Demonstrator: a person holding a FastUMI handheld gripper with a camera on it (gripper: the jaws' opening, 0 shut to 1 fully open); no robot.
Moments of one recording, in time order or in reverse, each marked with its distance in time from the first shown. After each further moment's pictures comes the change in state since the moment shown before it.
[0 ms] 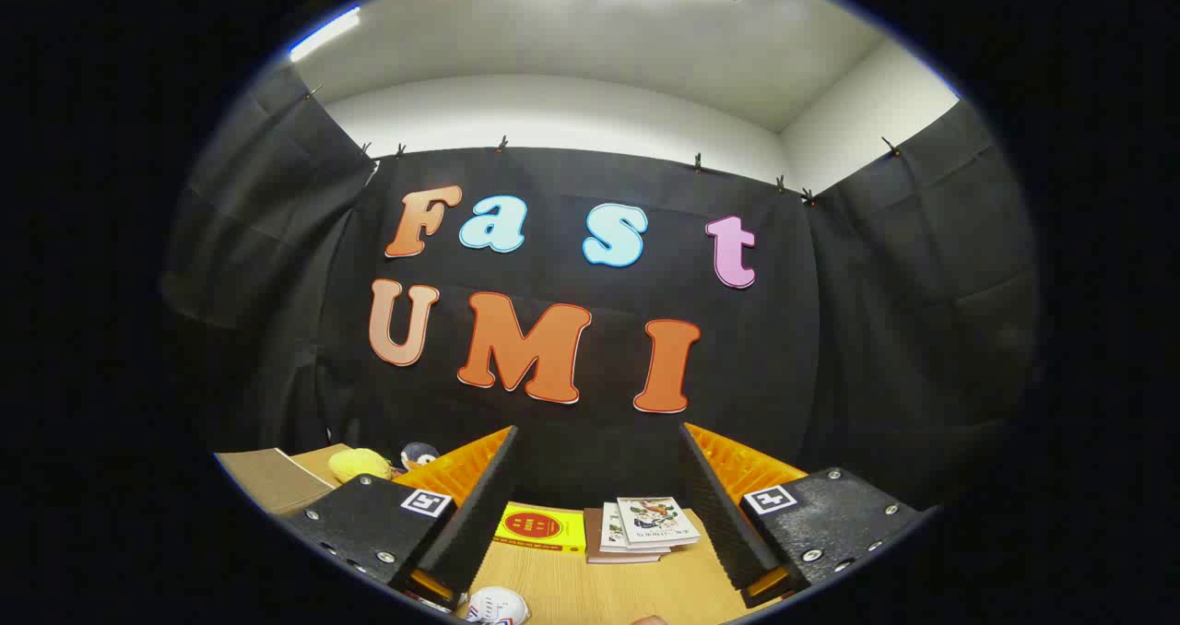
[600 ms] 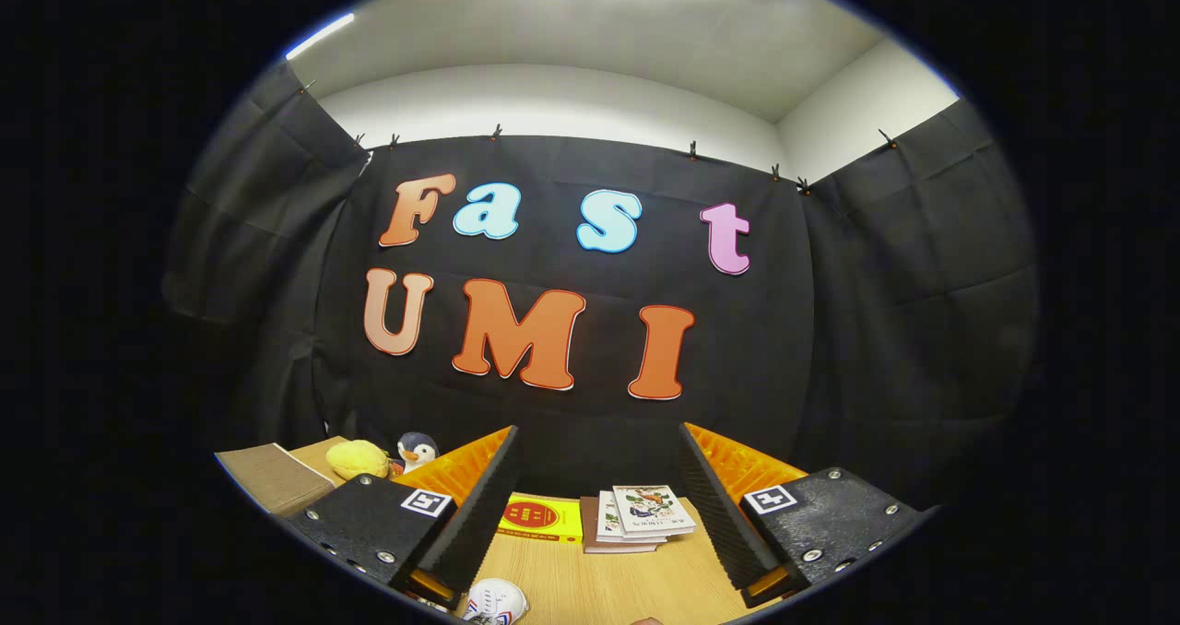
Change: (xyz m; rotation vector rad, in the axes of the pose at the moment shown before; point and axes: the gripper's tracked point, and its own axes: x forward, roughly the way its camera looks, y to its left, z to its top) arm -0.004 -0.008 -0.010 -0.002 0.046 -0.024
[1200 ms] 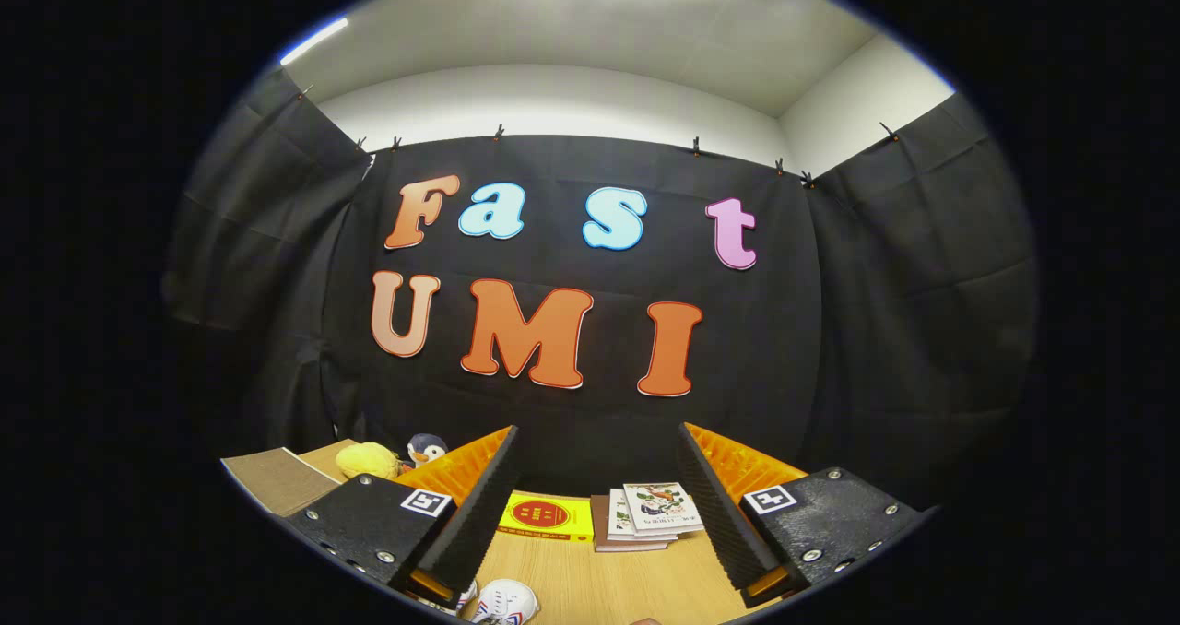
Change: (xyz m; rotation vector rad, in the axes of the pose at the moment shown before) arm 0.001 0.011 -0.002 0.037 0.016 0.037
